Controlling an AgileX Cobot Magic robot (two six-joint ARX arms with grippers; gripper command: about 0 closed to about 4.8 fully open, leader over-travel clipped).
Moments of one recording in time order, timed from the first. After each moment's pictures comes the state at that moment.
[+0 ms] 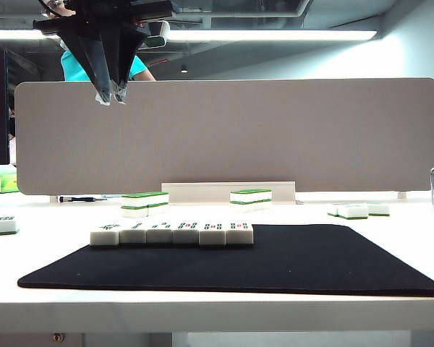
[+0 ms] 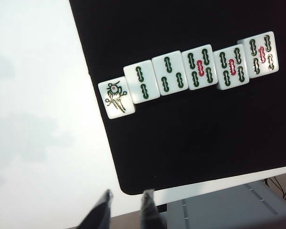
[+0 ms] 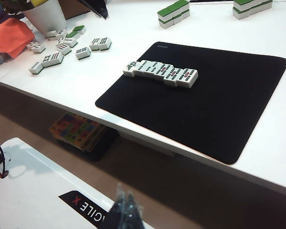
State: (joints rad) left arm -0.52 1.81 1.93 -1.43 -0.07 -0.21; right arm 0.01 0.01 0.92 -1.34 -0.65 0.02
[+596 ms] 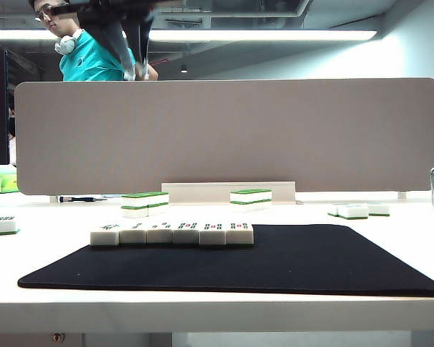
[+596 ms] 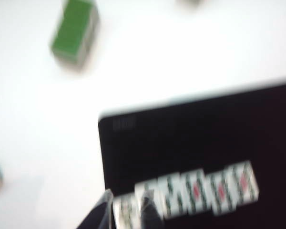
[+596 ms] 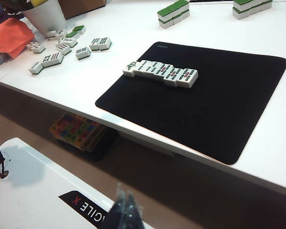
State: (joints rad) left arm -0.52 1.64 1.73 -0.92 -0.20 -0.17; right arm 0.01 0.01 0.92 -1.34 -0.65 0.02
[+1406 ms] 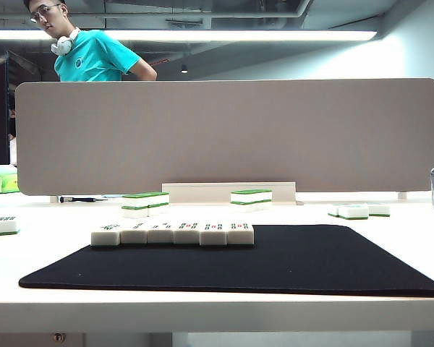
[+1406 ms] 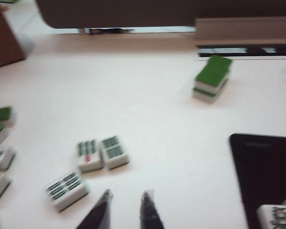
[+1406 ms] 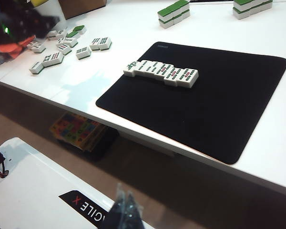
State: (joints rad) left arm -0.16 0.80 0.44 0.08 -0.21 0.00; right arm 0.01 0.01 0.92 -1.34 -0.65 0.02
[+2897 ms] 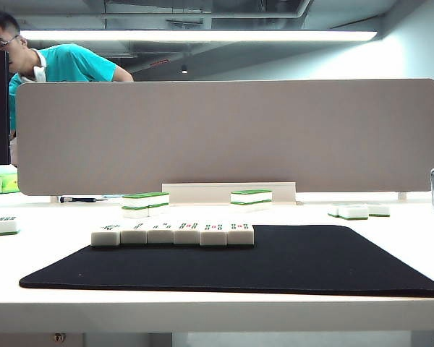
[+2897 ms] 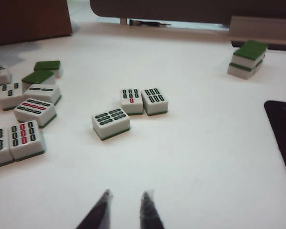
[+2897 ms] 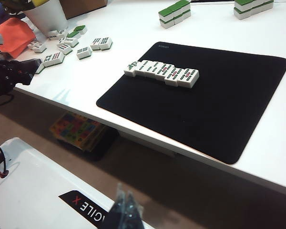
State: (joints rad) left arm 0.05 0.00 0.01 -0.17 -0.07 -0.01; right arm 0.01 0.01 0.92 -1.34 -0.65 0.02
